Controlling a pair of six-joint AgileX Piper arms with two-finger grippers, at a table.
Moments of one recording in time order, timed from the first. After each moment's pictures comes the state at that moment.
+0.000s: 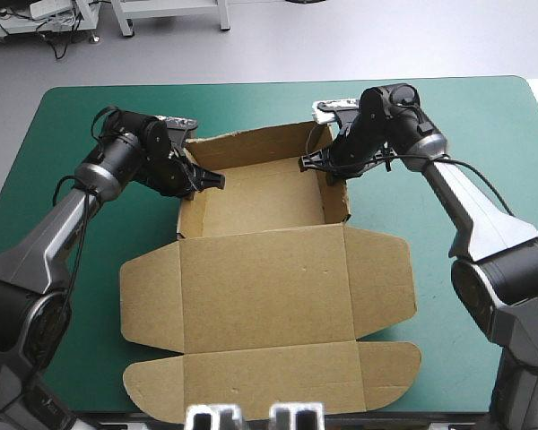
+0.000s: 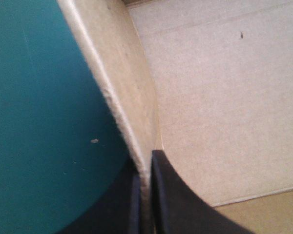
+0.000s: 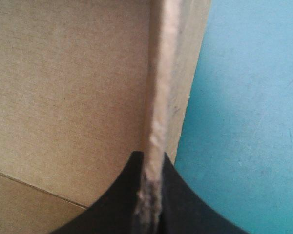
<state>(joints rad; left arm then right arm) -0.33 1.75 -1.57 -0.03 1.15 -0.15 0.39 1.95 -1.89 0.19 1.23 0.09</state>
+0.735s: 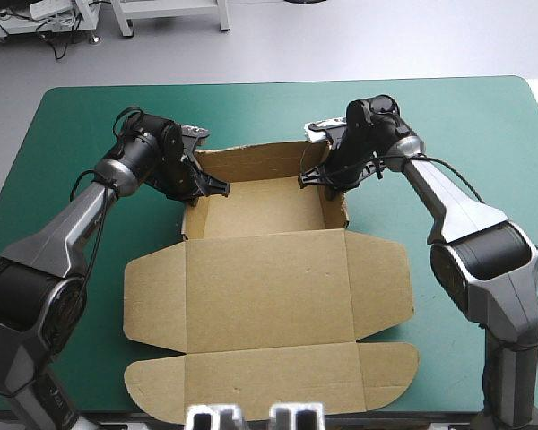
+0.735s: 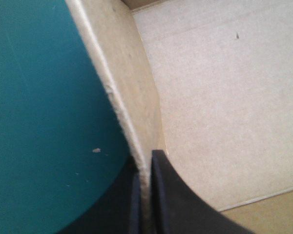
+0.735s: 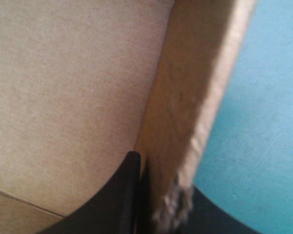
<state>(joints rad) -0.34 1.83 -1.59 0.02 1.16 -0.12 0.39 2.09 -1.91 0.16 1.25 -0.03</state>
